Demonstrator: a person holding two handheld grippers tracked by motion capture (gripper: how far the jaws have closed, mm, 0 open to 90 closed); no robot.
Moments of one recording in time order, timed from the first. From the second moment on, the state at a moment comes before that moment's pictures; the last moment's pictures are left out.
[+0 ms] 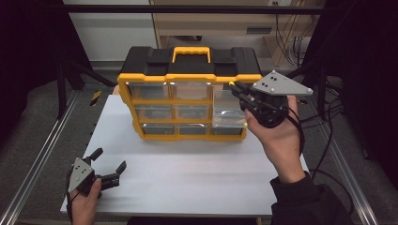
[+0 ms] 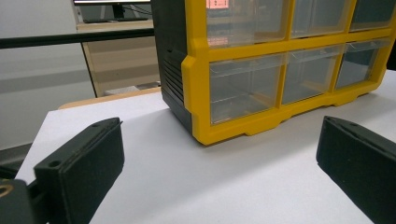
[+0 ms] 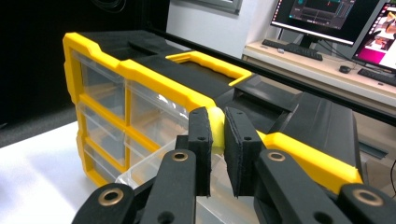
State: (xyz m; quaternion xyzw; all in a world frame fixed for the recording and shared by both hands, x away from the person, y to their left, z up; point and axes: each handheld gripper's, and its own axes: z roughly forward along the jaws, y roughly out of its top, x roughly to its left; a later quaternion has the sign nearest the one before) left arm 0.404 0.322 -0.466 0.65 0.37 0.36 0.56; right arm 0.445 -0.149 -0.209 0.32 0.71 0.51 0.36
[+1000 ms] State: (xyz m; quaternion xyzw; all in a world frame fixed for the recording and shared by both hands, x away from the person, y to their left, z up) left arm 0.404 0.322 -0.466 0.65 0.37 0.36 0.56; right arm 0.442 -0.152 -0.218 0.34 0.69 0.53 0.36
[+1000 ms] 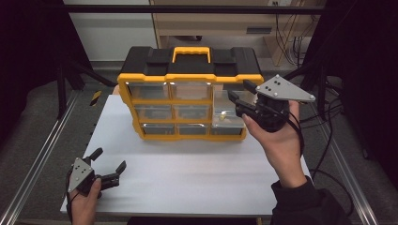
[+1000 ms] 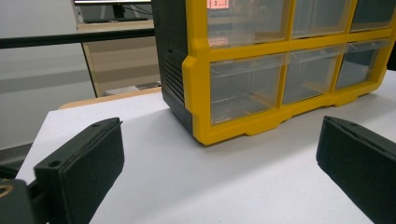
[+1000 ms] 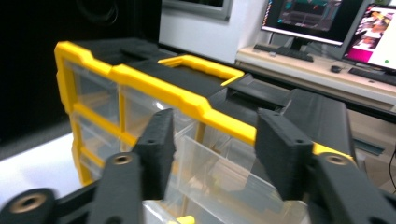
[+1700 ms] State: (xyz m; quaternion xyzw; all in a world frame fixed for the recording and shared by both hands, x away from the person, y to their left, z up) left arm 0.404 0.322 -0.466 0.65 0.37 0.36 0.56; right arm 0.426 -0.164 -0.226 0.37 0.65 0.56 0.36
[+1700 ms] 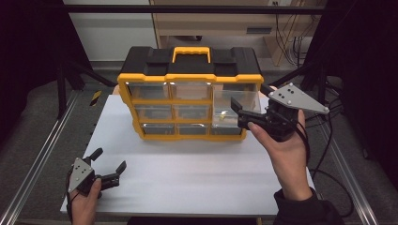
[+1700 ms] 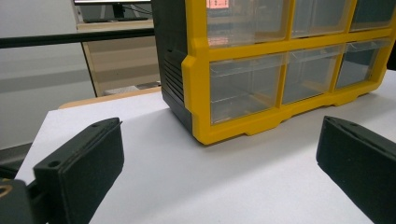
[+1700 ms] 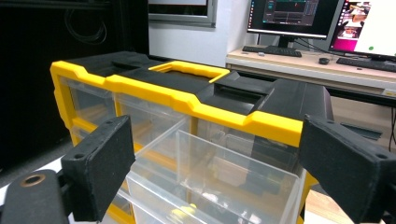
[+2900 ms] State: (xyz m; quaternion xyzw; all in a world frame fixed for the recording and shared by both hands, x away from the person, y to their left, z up) left arm 0.402 0.320 -0.465 0.65 0.37 0.36 0.56; right arm 0.389 -0.181 -0.282 0.41 0.63 0.56 0.35
